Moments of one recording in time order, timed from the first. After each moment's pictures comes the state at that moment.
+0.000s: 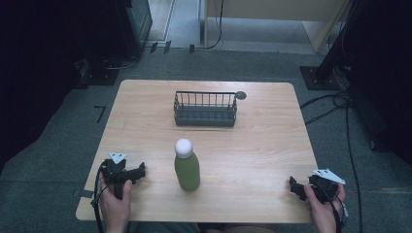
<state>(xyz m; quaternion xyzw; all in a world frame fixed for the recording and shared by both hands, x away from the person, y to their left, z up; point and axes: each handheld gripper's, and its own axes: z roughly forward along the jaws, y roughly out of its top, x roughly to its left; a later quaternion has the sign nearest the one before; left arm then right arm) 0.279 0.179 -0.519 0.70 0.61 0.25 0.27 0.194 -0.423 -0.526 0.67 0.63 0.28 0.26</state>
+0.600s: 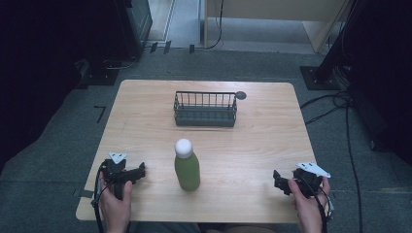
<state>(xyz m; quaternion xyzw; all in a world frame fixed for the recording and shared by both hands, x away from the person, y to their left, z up) 0.279 0.179 -0.519 0.70 0.61 0.25 0.28 0.204 -0.364 -0.487 0.65 0.64 0.32 0.26</state>
